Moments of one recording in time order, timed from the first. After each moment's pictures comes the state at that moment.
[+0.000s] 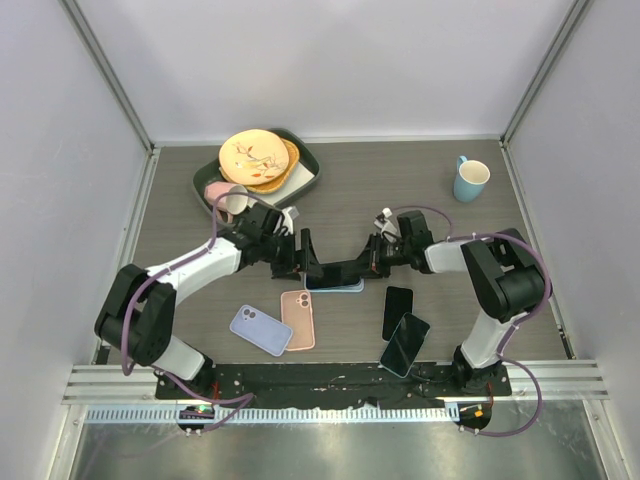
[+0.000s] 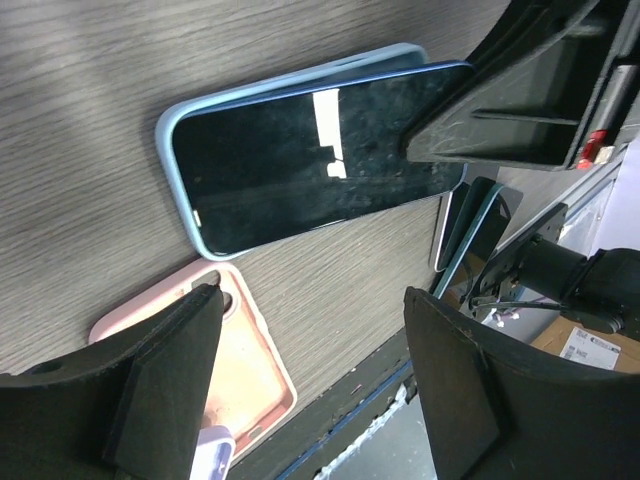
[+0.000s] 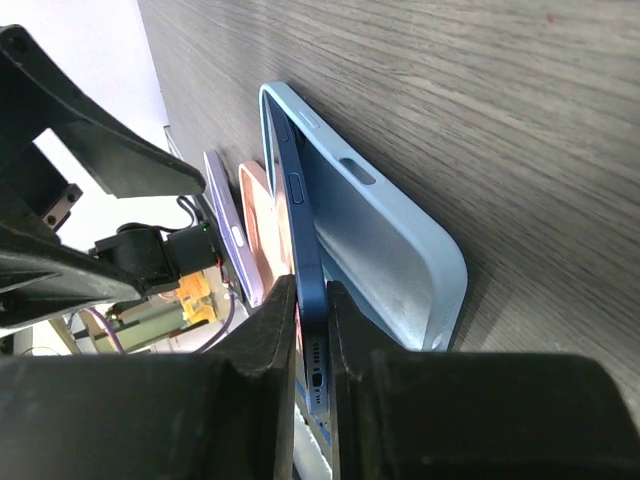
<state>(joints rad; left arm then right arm) -0.53 1.51 0.89 -0.33 0.46 -0.63 0.35 1.76 0.69 0.24 -0.85 0.75</state>
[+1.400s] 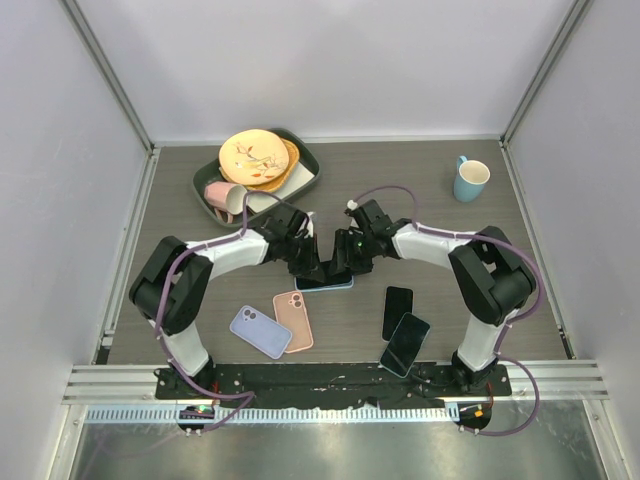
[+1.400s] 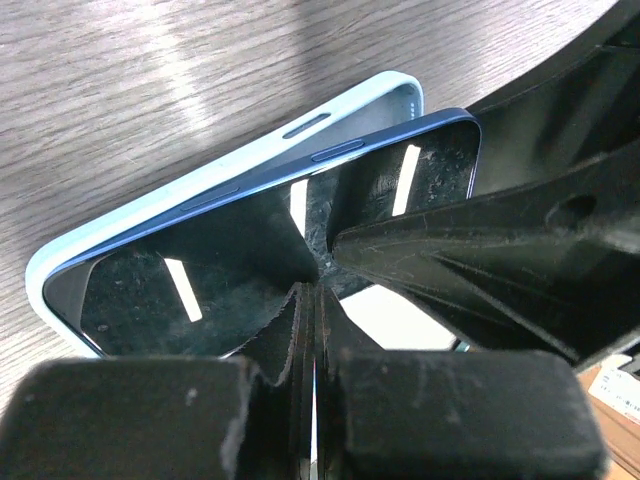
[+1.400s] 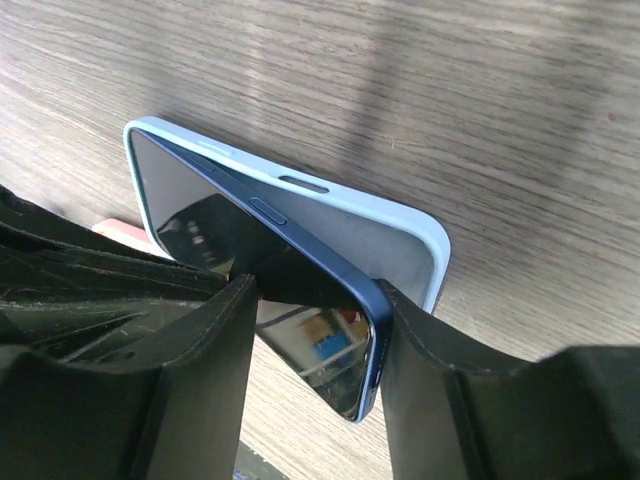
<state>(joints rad) -0.61 1.75 1.01 -0.29 0.40 -0.63 0.59 1.81 1.01 -0.26 -0.34 0.58</state>
